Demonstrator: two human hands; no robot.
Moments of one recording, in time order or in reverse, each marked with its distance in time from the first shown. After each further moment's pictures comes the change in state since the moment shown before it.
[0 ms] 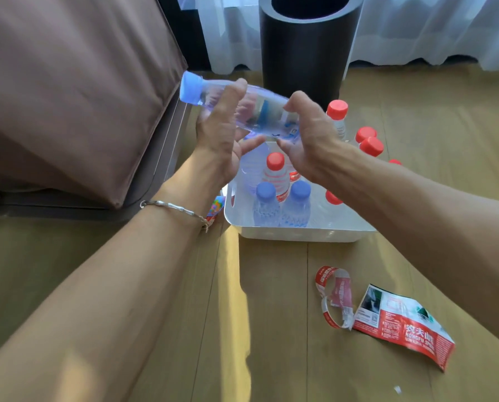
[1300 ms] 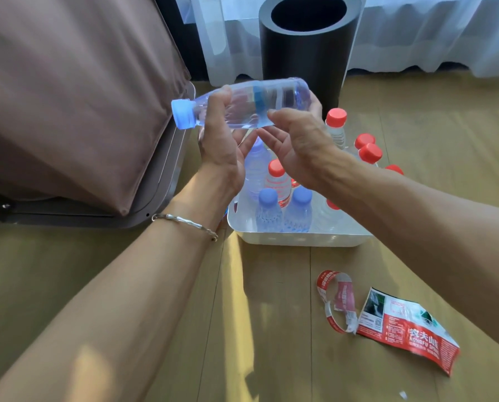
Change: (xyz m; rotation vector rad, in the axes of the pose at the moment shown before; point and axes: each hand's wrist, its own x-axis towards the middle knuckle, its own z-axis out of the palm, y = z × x) left_hand 0.000 -0.004 0.002 -0.173 0.063 0.092; right_hand -0.016 -0.003 0.015 0.092 -0.151 -0.161
